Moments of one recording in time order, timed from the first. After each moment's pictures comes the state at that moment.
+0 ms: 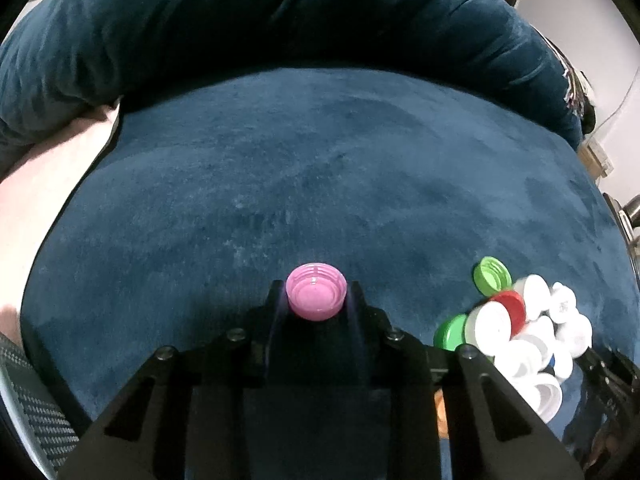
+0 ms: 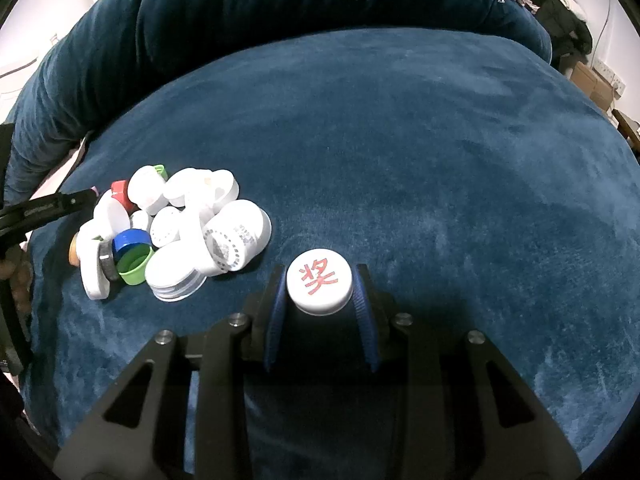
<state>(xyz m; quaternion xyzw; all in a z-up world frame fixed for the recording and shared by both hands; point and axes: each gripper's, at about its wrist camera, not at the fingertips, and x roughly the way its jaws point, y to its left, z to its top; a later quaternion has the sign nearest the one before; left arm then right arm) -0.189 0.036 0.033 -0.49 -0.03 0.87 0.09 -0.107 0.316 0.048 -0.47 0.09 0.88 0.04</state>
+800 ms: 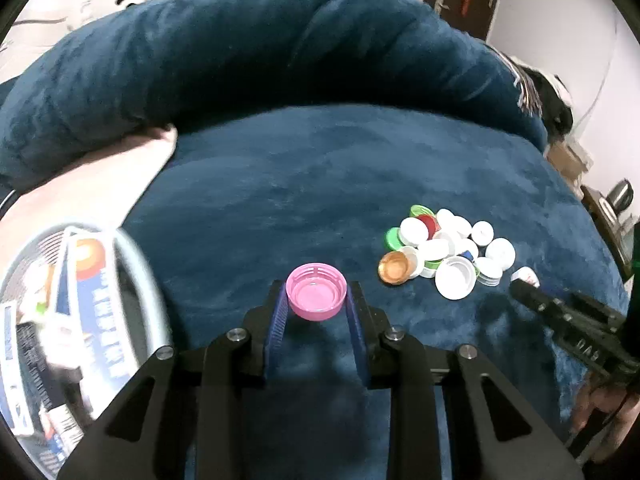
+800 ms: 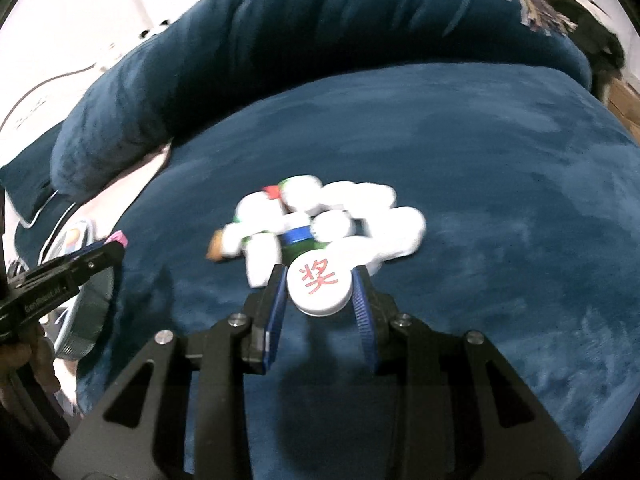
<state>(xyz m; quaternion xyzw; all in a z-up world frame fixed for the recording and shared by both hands) -0.053 0.000 0.112 -0.43 -0.02 0.90 0.09 -0.074 0.240 0.096 -0.43 0.11 0.90 -0.06</state>
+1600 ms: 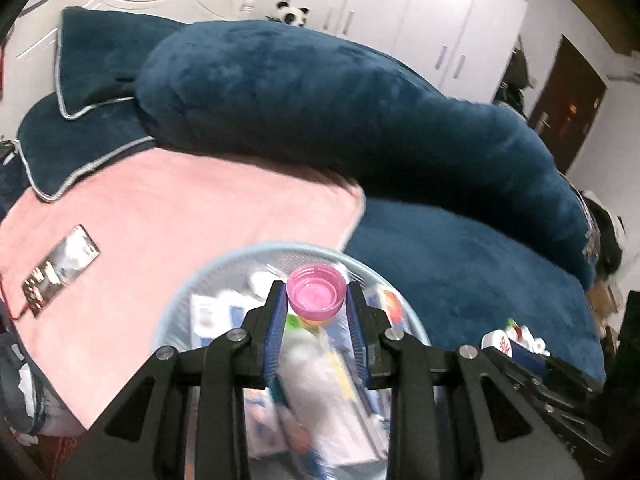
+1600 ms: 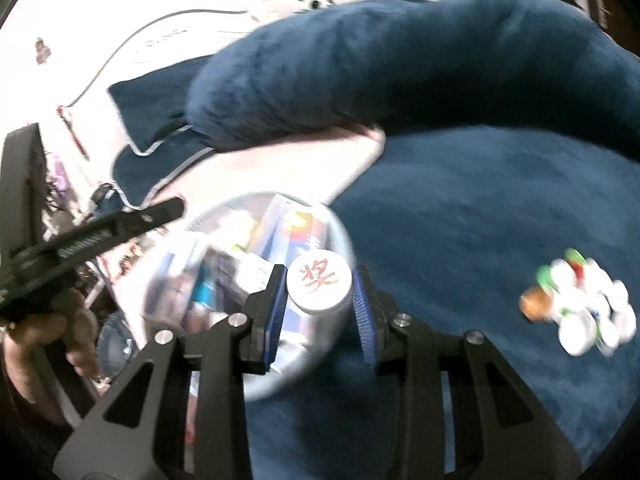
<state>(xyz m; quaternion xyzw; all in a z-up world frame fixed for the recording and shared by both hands) 0.000 -0.239 0.179 -0.35 -0.17 0.92 -0.07 -0.082 -0.009 0.163 -0.39 0.04 0.87 -0.29</state>
